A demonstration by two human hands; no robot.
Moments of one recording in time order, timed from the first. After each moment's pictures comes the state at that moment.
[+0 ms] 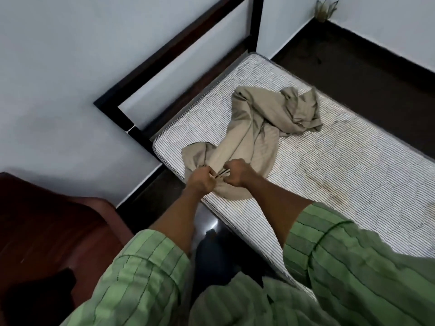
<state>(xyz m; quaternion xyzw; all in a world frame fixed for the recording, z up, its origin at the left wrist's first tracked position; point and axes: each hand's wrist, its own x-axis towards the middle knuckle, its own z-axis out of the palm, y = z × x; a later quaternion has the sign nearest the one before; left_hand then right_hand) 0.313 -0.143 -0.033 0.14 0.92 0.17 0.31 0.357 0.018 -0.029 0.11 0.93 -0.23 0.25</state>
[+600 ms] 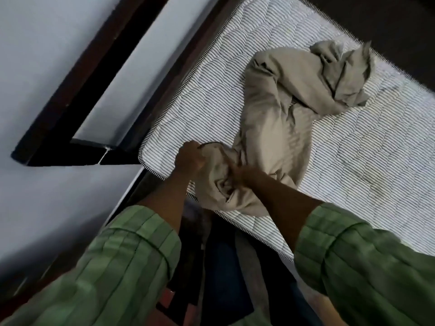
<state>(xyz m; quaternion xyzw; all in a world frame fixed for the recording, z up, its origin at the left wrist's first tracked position) 0.044 -0.153 -0.219 0.11 0.90 0.16 0.39 0.175 -0.002 -0.221 0.15 0.82 -0.21 0.50</state>
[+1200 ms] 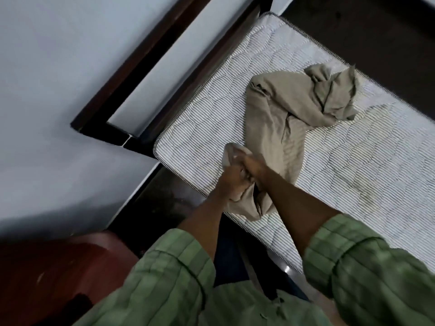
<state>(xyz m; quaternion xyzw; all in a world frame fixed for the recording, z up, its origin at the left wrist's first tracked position) 0.207 -0.109 -0.109 0.17 0.82 0.31 0.45 0.222 0.016 -0.112 0.48 0.62 -0.58 0.23</state>
